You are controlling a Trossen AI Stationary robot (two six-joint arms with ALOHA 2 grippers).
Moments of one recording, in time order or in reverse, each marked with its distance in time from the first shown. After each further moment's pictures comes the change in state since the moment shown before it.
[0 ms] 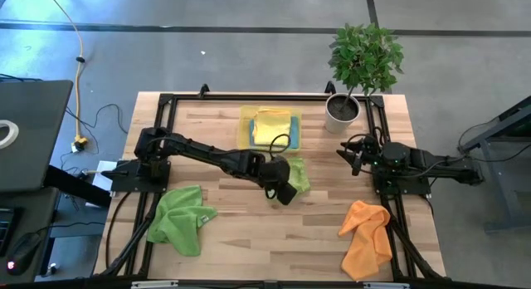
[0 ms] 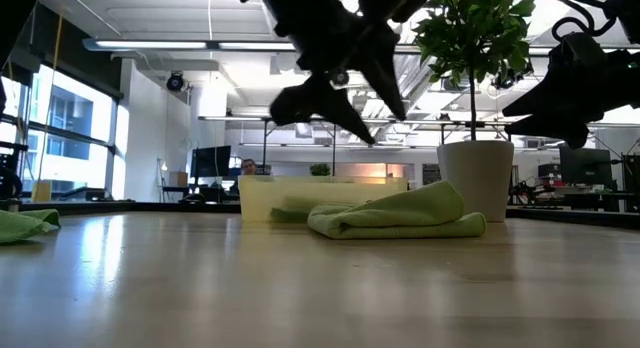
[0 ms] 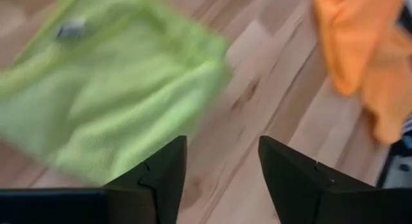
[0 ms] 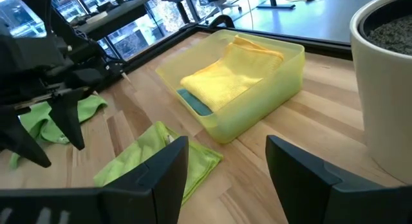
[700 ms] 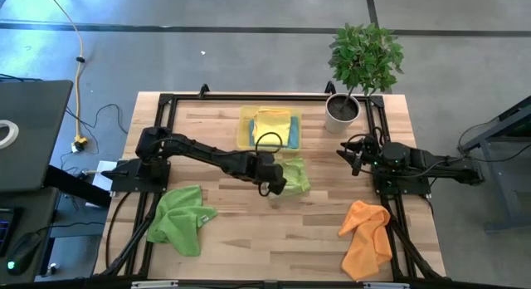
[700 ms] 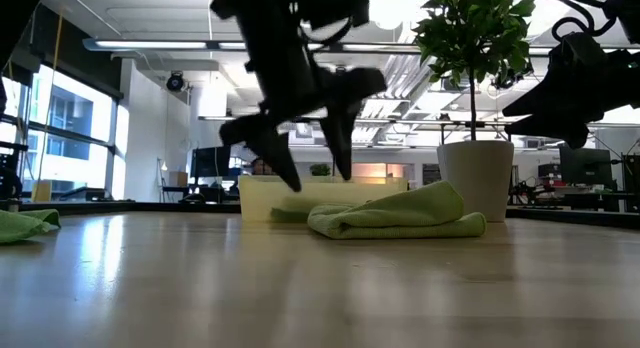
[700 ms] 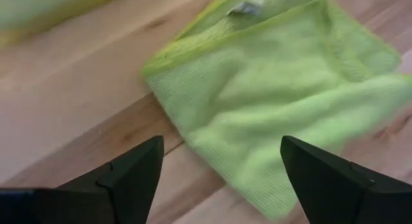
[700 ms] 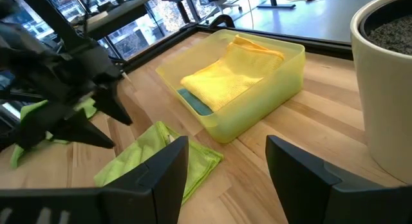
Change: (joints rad) left arm 0.017 0.008 -0.097 -0.151 -0.200 -0.192; right arm 0.000 0.000 0.000 -0.001 -0.001 0.000
